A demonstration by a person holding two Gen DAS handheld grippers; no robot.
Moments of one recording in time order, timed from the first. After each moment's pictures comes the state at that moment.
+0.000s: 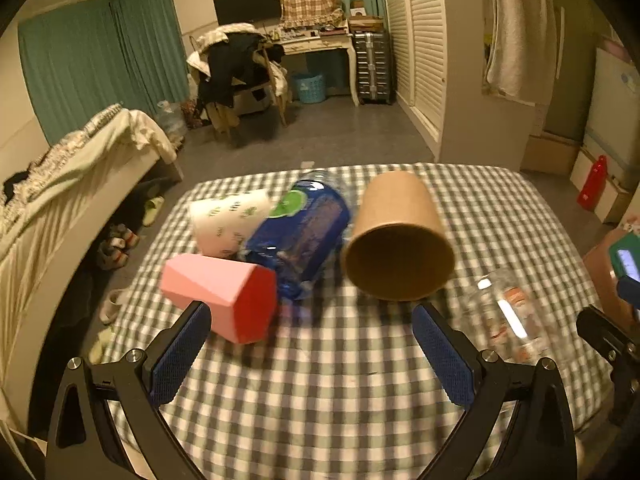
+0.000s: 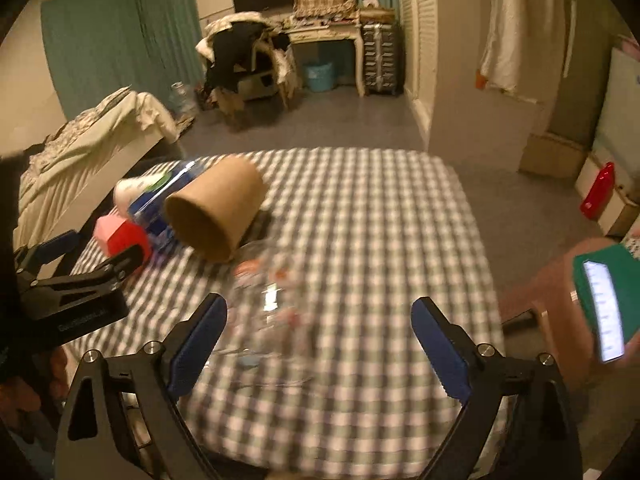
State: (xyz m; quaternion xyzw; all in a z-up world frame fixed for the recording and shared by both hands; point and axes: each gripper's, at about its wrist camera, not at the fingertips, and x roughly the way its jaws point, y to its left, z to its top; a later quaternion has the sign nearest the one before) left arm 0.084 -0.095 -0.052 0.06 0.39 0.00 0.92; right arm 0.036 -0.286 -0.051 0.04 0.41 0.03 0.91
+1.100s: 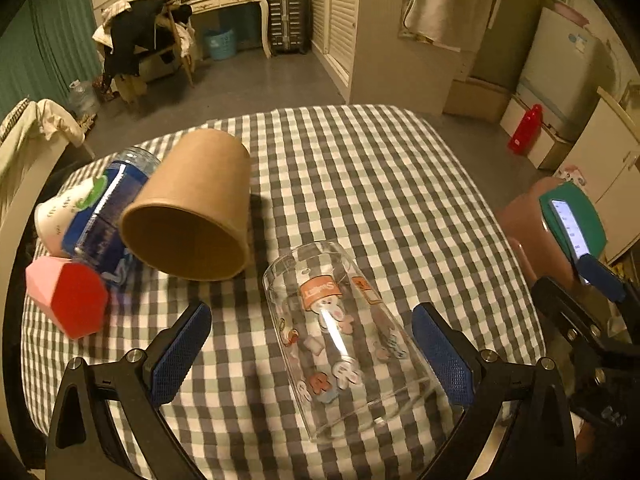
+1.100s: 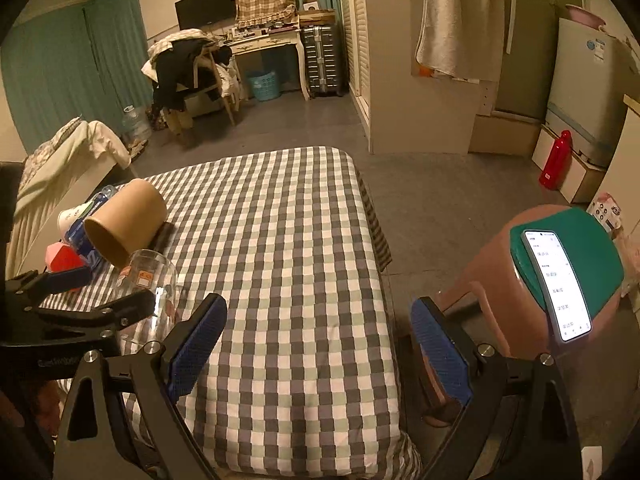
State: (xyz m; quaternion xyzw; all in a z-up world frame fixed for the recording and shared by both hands) left arm 0.100 -0.203 -0.080 0.07 0.49 -0.13 0.86; right arm 0.021 -0.377 -0.065 0.08 0.40 -0.05 0.91
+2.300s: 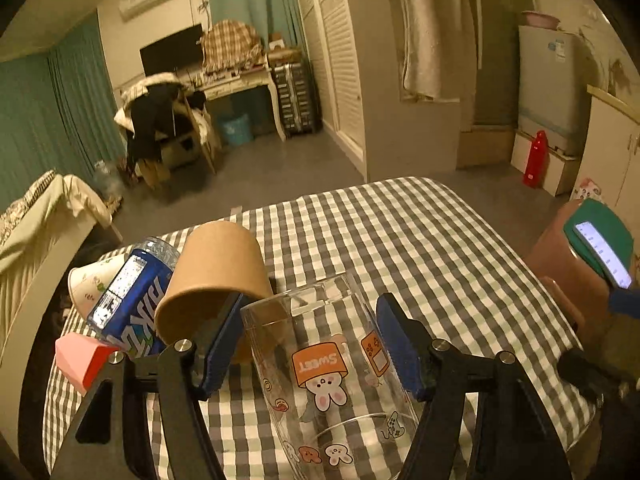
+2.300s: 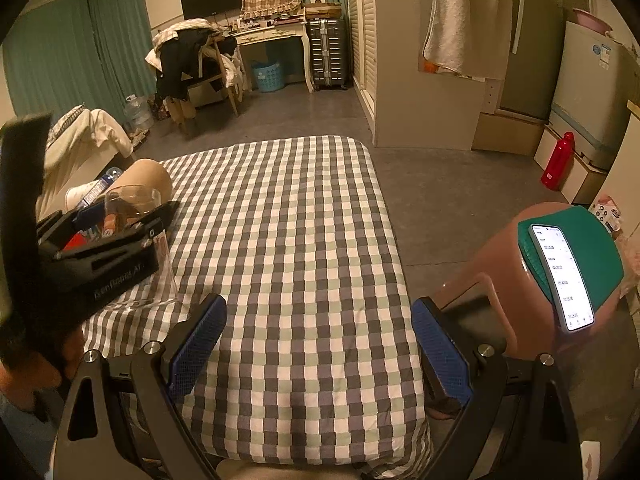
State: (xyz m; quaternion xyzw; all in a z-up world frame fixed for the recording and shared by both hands) left arm 0.094 -0.191 -0.069 0.12 0.32 -0.12 0.93; right arm 0.020 -0.354 -0.069 0.06 0.42 -0.05 0.91
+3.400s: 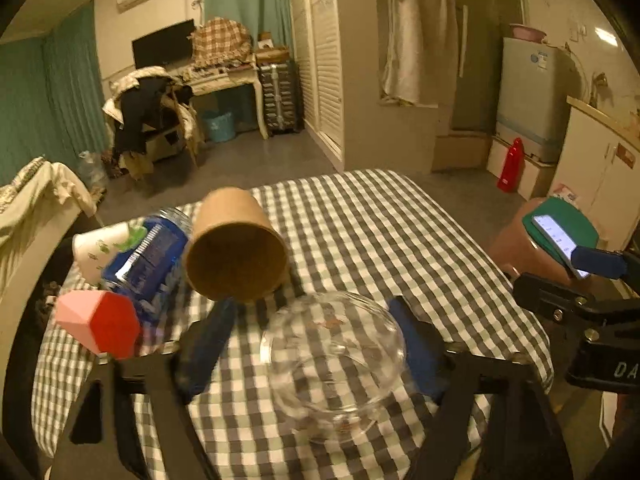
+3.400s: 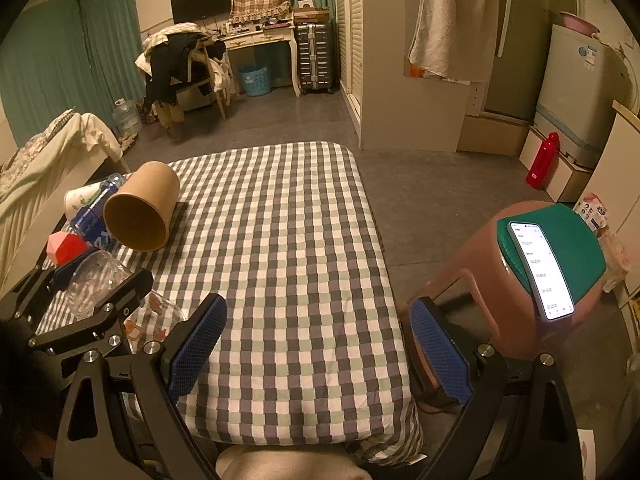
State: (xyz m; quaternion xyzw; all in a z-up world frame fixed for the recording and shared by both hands) left arm 0.042 -0.178 -0.056 0.09 0.33 -0.15 0.93; right arm -0.002 -0.350 -0.046 0.06 0.41 -0.07 0.91
